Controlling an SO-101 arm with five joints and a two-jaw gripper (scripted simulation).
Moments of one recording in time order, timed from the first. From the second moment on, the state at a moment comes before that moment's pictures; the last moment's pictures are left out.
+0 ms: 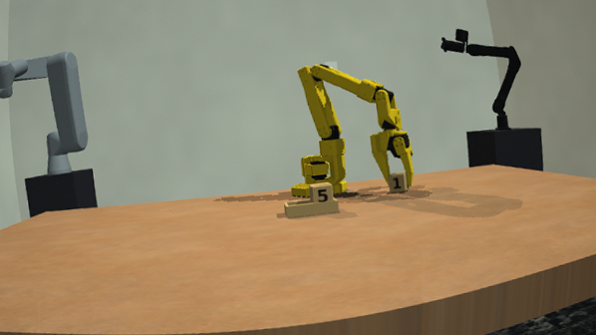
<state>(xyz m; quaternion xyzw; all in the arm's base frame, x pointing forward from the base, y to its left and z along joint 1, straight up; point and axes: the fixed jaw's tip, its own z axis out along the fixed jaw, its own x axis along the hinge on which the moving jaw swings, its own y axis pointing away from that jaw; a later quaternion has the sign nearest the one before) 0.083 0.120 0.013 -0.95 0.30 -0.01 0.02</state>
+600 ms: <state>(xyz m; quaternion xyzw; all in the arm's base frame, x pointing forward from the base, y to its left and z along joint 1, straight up) 0.083 0.120 0.013 -0.95 0.30 -0.01 0.02</state>
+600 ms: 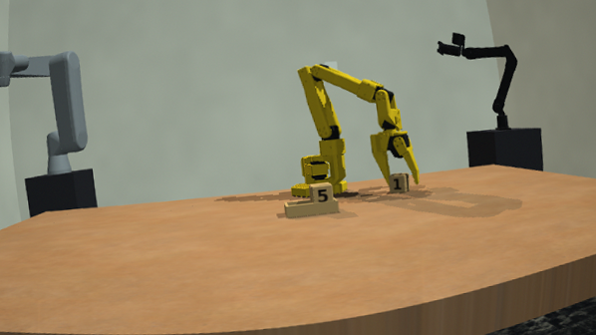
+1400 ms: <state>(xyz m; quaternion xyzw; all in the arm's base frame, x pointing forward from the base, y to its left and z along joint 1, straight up) 0.081 0.116 0.019 -0.95 0.30 0.00 0.00</state>
